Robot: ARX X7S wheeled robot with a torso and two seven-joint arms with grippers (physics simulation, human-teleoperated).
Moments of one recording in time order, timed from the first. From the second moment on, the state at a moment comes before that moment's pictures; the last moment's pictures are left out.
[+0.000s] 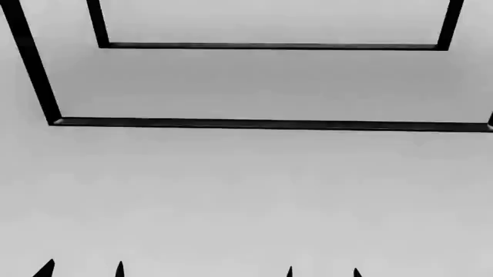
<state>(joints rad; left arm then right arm) 0.00 0.00 0.00 0.00 0.00 0.00 0.00 0.00 0.00 0.00 0.00 0.00 0.00 0.00</state>
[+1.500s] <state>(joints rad) -0.23 -0.16 0.07 0.33 -0.09 -0.37 -0.14 0.19 0.20 0.01 -0.71 0.25 0.62 0.19</state>
